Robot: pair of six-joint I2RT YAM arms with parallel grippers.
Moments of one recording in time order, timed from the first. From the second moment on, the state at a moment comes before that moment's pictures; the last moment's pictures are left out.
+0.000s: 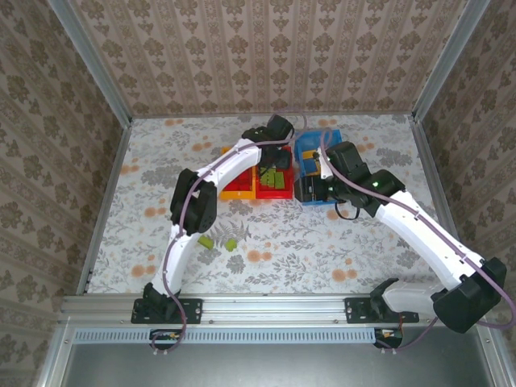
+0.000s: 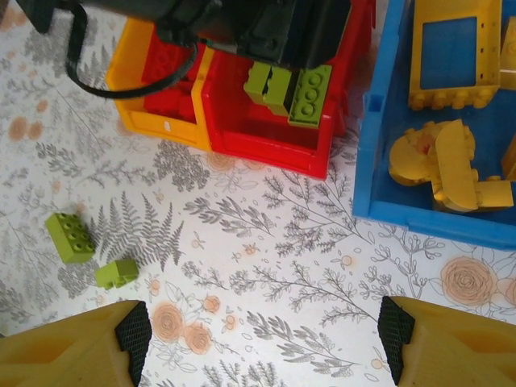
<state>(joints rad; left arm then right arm) -0.71 2.33 2.11 -0.85 -0.10 -0.44 0.52 1.24 1.19 -0.80 -0.08 0.38</state>
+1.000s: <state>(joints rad) -0.64 0.89 0.97 -0.99 -0.34 -0.81 1.08 1.94 1.38 -0.60 -0.06 0.16</state>
